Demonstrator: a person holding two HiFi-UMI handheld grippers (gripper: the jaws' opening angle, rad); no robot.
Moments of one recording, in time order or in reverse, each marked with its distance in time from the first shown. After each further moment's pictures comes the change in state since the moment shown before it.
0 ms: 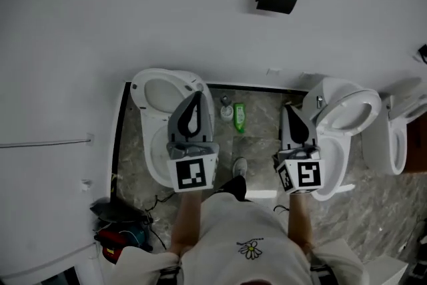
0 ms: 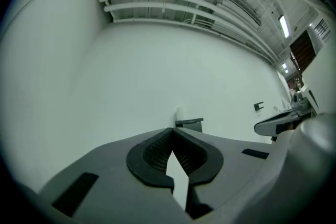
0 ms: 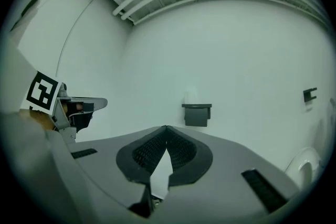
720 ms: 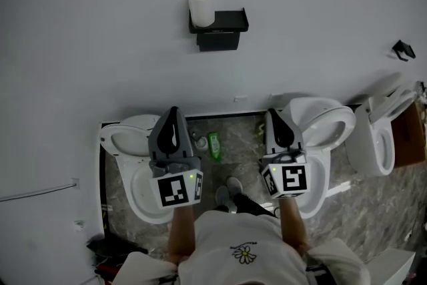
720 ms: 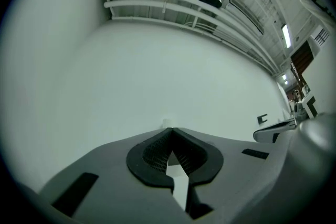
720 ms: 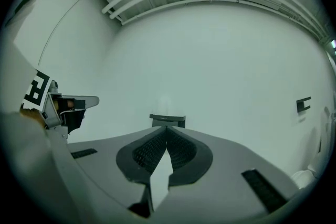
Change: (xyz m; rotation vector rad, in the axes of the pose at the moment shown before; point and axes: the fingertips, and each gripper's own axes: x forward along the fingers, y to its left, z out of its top) left arm 0.131 -0.081 0.031 0.028 -0.068 -0.055; right arm 0.059 -0.148 0.041 -0.022 -0.049 -0.120
